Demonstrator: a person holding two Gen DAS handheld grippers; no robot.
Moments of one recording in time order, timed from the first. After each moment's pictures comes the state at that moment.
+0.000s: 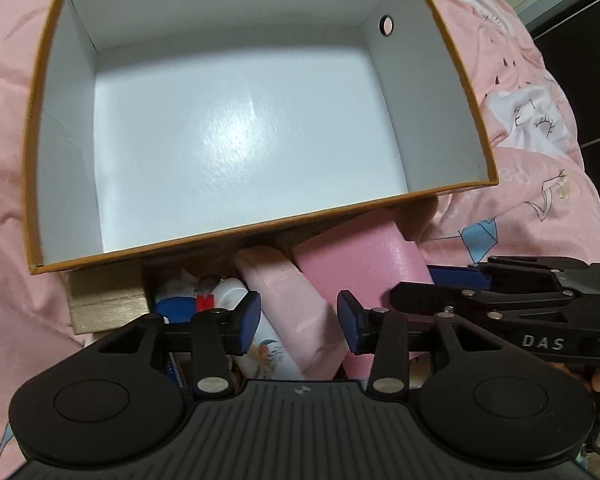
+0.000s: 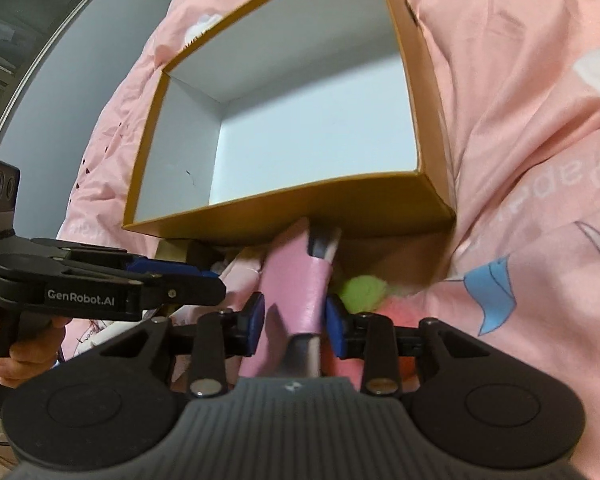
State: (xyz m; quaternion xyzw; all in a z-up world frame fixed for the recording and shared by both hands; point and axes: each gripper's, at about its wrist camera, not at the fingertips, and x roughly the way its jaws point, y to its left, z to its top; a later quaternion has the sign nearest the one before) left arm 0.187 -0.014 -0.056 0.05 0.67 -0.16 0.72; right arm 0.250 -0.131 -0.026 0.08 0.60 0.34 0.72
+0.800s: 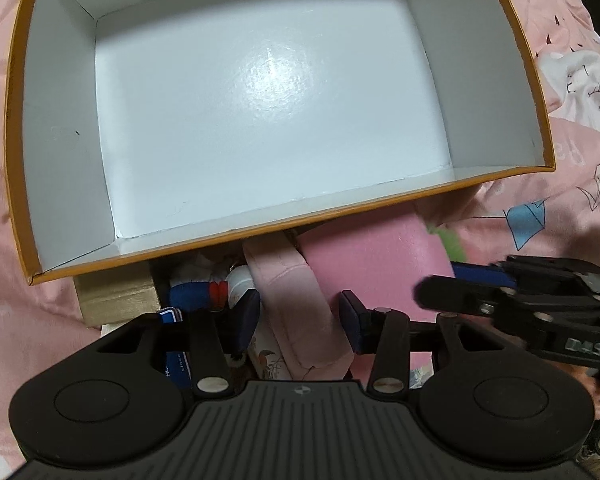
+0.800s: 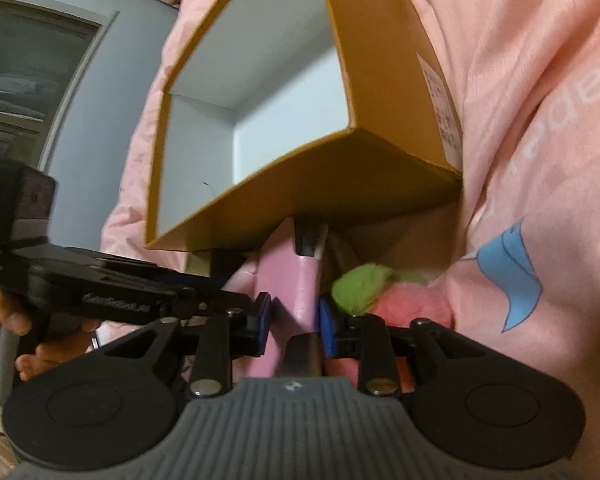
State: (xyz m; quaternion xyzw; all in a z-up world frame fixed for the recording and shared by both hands) left arm 0.207 -0.027 -0.074 0.09 0.73 -0.09 0.67; right arm 0.263 -0.157 -0.058 0.20 0.60 0.38 0.67
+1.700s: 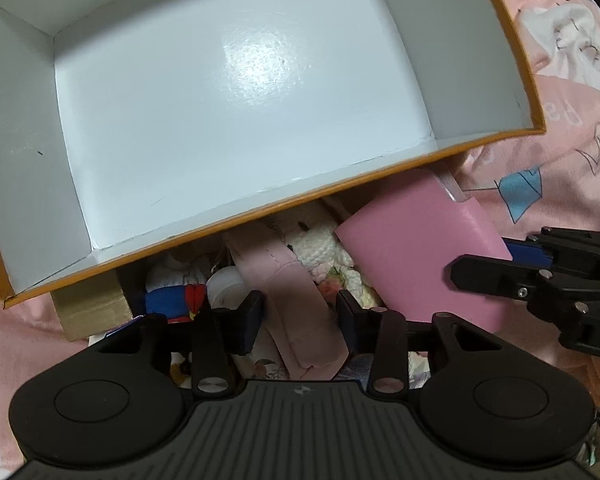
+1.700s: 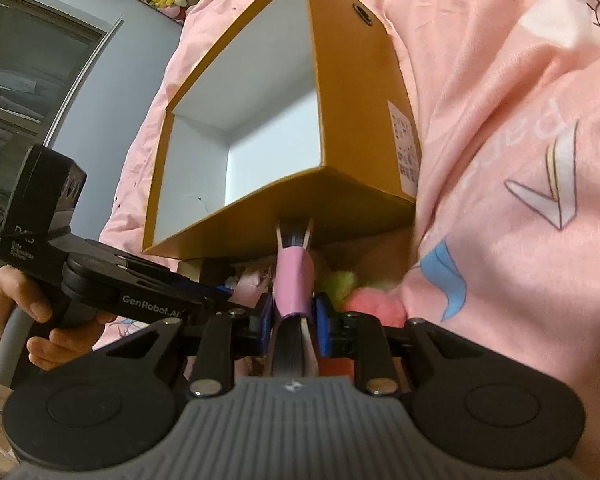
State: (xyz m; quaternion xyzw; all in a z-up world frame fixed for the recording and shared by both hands) left arm 0.203 -0.050 -0.079 0.13 0.74 -0.11 0.65; right arm 0.260 -0.181 -0.043 0.17 0.58 0.36 0.71
